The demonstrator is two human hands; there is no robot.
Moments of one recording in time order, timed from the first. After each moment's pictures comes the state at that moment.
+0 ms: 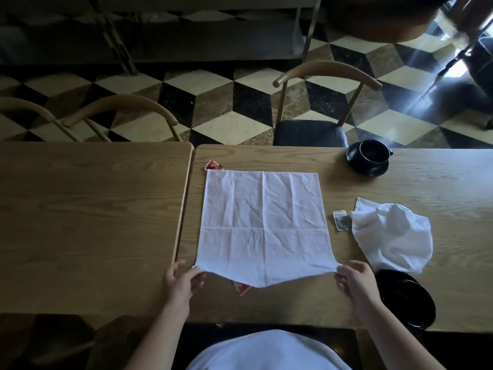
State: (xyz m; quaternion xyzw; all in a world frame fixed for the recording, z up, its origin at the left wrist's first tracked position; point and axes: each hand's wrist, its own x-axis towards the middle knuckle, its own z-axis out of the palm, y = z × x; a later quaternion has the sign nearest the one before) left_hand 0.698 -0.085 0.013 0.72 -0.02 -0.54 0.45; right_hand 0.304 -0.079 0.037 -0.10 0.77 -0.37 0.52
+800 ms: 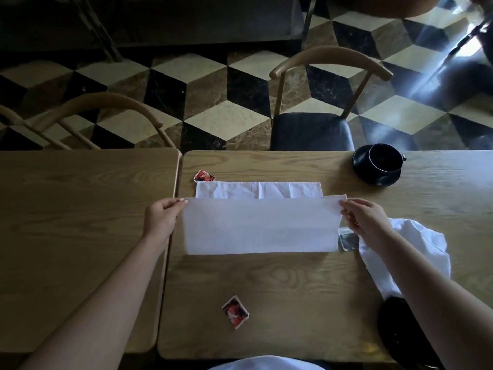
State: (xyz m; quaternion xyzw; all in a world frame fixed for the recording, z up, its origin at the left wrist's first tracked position) left_hand 0.725 -0.309 0.027 0.75 -0.32 -0.43 0.38; right_hand 0.266 -0.287 0.064 -0.20 0.74 -0.37 0.53
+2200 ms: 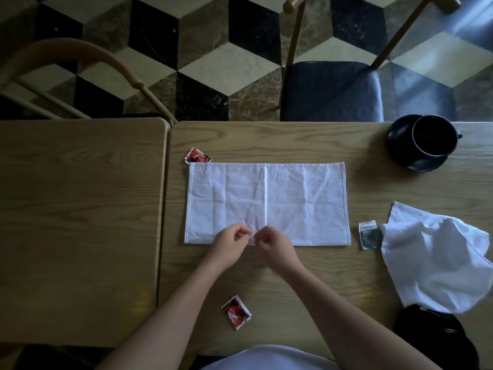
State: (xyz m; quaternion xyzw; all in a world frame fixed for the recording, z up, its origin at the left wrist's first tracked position) left_hand 0.603 -0.261 -0.053 0.68 -0.45 -0.58 0.09; right_hand 0.450 -0.253 -0.034 -0.45 0.69 -0.10 0.56
